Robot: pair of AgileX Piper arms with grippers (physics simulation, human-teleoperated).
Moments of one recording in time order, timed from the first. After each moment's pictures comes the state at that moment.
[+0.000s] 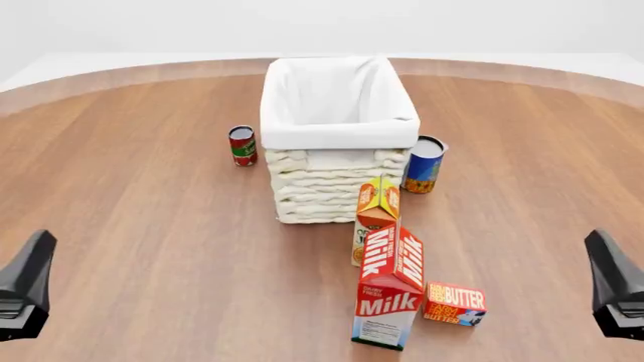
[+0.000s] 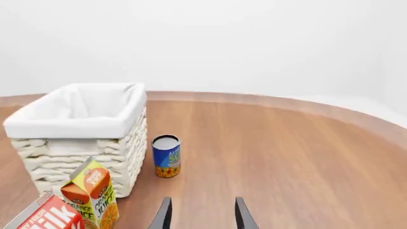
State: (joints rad) left arm 0.00 0.00 0.00 0.00 0.00; right arm 0.01 0.02 0.00 0.00 -0.01
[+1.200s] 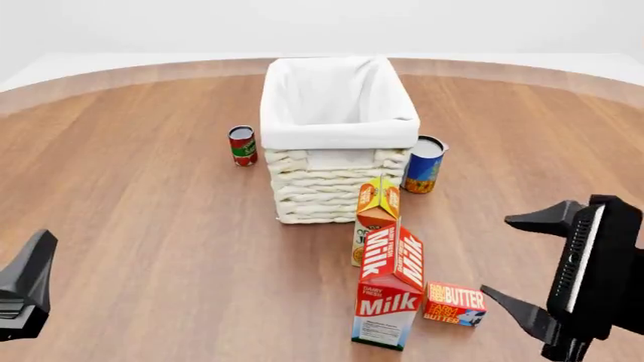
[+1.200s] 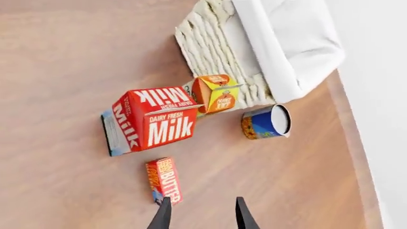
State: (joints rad) left arm 0.00 0.00 0.00 0.00 0.00; right arm 0.52 0.62 -0.44 0.53 -0.79
